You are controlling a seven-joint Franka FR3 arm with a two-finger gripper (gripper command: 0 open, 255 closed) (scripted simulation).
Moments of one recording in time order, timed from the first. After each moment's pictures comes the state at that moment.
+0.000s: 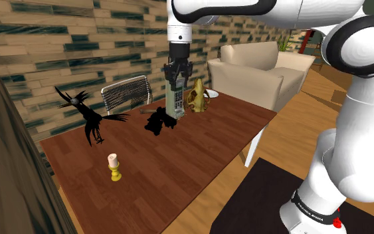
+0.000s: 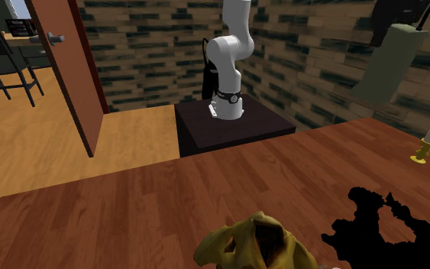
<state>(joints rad) 0.32 0.14 -0.13 -1.50 0.06 1.56 0.16</state>
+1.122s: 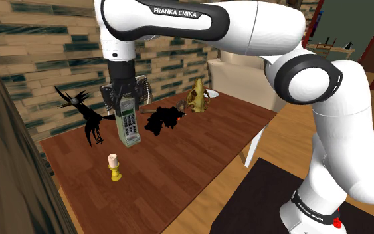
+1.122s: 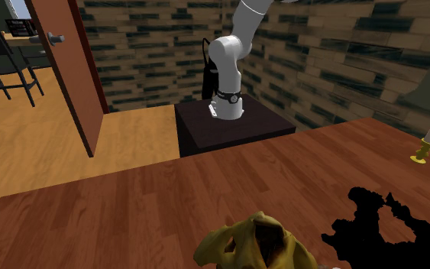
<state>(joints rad) 0.51 0.54 -0.02 -1.01 0.08 1.50 0.48</state>
